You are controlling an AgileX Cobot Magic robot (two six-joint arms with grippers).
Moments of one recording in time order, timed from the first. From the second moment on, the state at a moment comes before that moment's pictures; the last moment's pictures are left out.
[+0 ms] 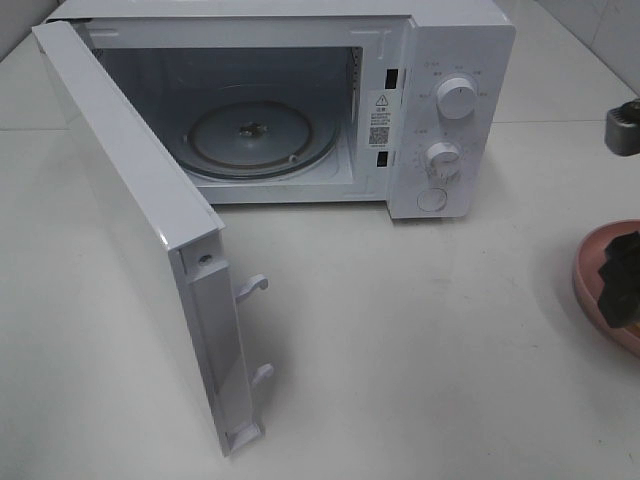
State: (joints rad) left arm 0.07 0.00 -0.50 -0.05 1.04 0.05; right arm 0.29 1.14 -0.72 -0.15 0.88 0.12
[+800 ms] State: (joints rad) left arm 0.07 0.00 -0.50 -0.05 1.04 0.05; right arm 0.29 0.51 -0.72 -0.13 1.06 0.11
